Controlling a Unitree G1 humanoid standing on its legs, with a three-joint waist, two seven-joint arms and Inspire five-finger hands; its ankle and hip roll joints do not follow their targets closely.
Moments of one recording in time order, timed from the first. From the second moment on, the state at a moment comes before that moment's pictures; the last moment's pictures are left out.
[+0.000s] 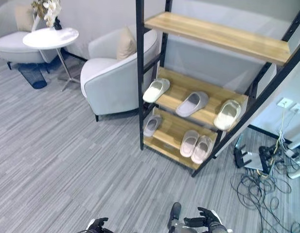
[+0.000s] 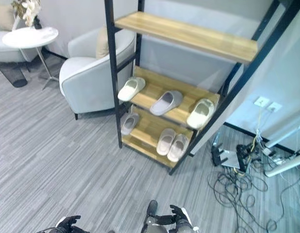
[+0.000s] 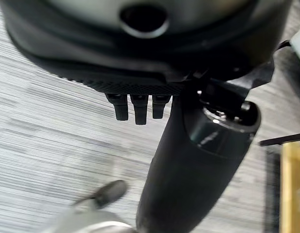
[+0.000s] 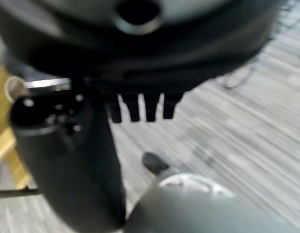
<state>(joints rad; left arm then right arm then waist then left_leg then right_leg) -0.02 0.24 -0.27 1.30 -0.08 -0.08 0.09 -0.05 -0.20 0.26 1.24 0.09 -0.08 -0.16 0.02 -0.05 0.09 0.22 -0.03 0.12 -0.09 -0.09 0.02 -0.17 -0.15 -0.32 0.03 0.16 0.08</state>
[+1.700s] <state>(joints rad) -0.07 0.26 -0.31 1.28 -0.04 -0.08 0.07 -0.07 -0.23 0.27 1.24 0.11 -0.08 -0.14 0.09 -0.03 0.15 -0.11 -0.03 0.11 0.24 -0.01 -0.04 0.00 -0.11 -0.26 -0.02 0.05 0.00</state>
